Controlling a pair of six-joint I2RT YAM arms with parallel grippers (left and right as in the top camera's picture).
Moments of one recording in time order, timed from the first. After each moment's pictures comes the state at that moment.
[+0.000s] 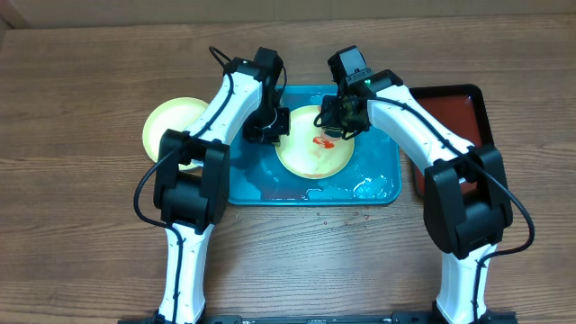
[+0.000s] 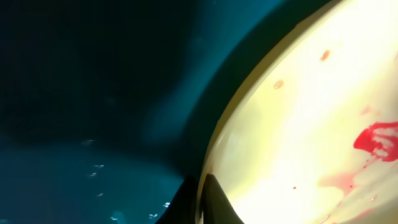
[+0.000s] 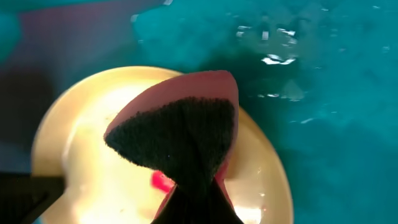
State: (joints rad) left arm -0.33 2.34 1.90 -1.14 0.21 -0.29; right arm 0.40 2.12 1.66 -0.80 -0.07 0.48
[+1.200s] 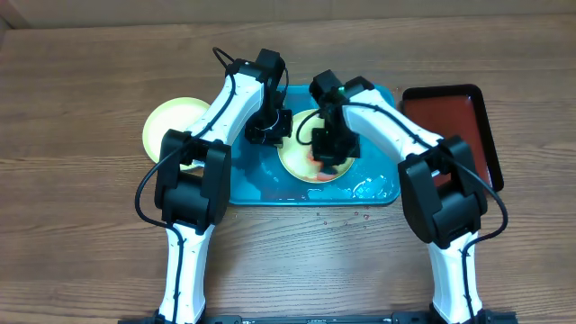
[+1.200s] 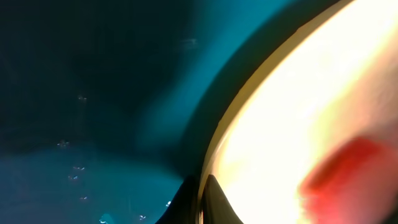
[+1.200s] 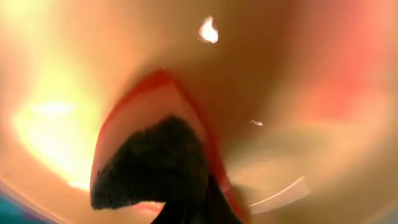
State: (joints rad) left arm -0.33 2.34 1.90 -1.14 0.23 -0.26; right arm 0.46 2.23 1.73 -1.12 -0.16 0.47
